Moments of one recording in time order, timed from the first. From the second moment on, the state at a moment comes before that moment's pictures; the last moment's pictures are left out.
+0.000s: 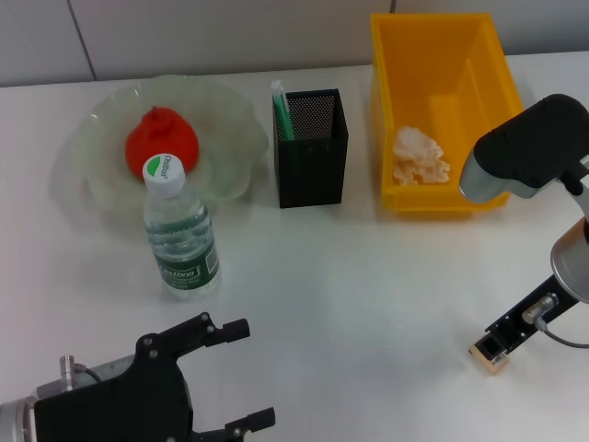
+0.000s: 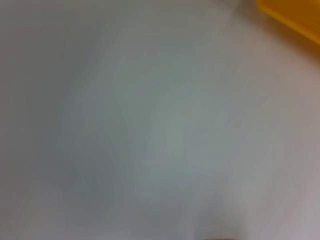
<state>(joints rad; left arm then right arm) -0.29 -2.06 1.25 0.35 1.42 1.76 -0.62 0.36 2.09 -1.62 -1.65 -2.75 -1.74 2.96</state>
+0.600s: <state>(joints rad) -0.28 -2.06 1.25 0.35 1.42 1.75 -0.61 0.38 2.09 -1.66 -1.57 -2.74 -1.71 2.96</state>
